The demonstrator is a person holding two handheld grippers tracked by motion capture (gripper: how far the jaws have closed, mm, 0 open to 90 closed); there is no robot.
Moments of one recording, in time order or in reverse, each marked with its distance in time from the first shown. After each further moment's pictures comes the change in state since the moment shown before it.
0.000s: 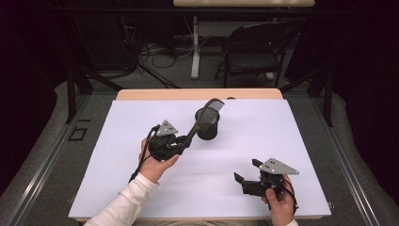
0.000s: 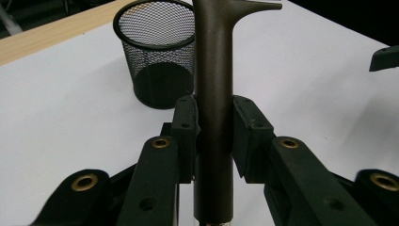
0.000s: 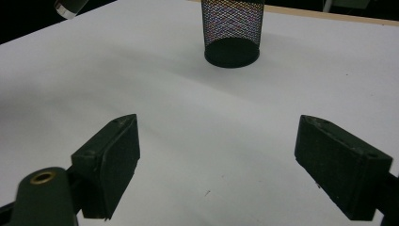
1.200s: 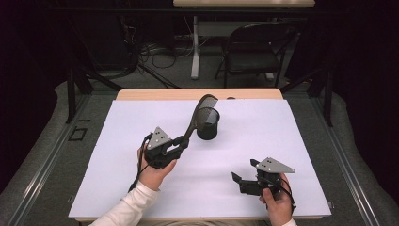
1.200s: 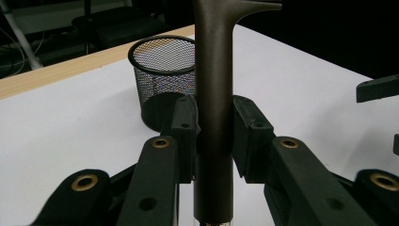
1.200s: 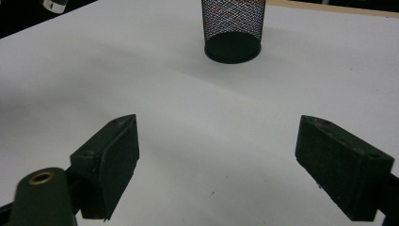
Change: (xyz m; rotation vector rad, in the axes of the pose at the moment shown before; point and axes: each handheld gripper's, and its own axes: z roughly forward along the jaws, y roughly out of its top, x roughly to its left) left arm -0.007 -0.023 -0.009 -0.190 0.031 -0.005; right arm 0.004 0.002 0.007 0.017 -0.010 0.009
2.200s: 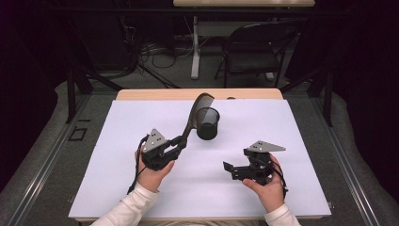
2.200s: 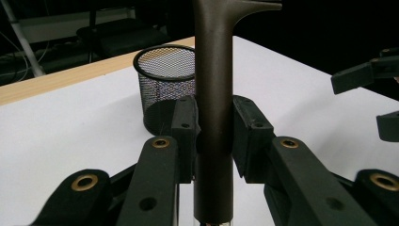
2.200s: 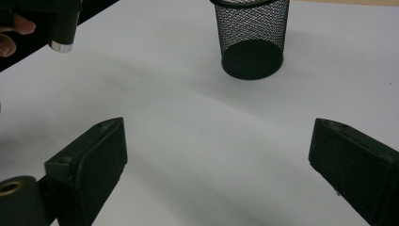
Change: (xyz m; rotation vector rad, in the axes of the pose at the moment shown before) left arm 0.002 -0.005 -0.007 -0.050 0.003 -0.016; right arm 0.000 0.047 0.024 0.084 0.070 0.079
